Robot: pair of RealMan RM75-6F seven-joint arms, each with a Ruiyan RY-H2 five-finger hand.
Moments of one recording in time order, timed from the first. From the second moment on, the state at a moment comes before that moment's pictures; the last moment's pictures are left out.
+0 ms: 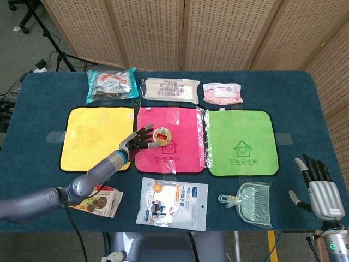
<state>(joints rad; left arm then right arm) -0.95 -1.53 -0.43 -1.39 0.35 0.36 -0.73 0.09 -1.15 0.04 -1.55 -1.52 1.46 0.05</state>
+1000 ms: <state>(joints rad) -1.08 -1.62 -0.43 -1.35 0.27 0.39 -0.66 0.08 -1.13 0.04 -1.56 -1.53 1.48 0.09</state>
